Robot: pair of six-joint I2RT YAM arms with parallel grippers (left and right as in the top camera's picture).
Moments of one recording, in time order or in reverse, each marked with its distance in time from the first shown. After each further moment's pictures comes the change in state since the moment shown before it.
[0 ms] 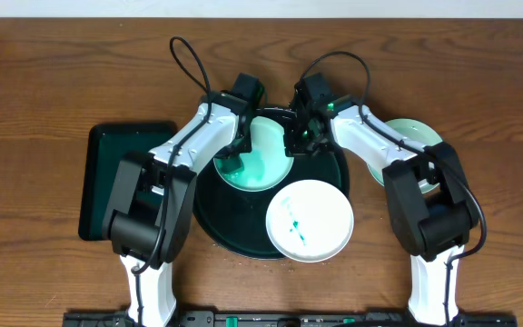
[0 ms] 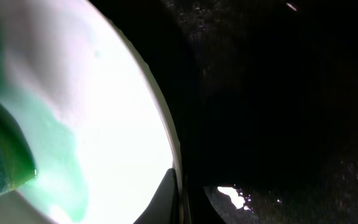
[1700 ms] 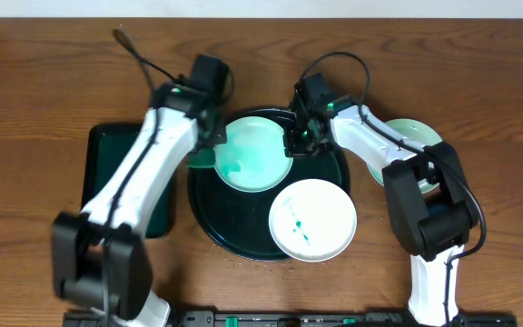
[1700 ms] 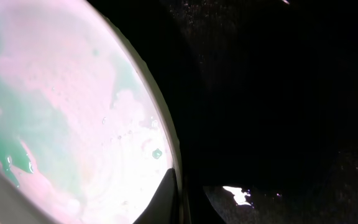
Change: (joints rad) left arm 0.106 -0.331 -0.003 -0.139 0.070 0.086; right arm 0.000 0.002 0.005 -0.011 -0.007 0.000
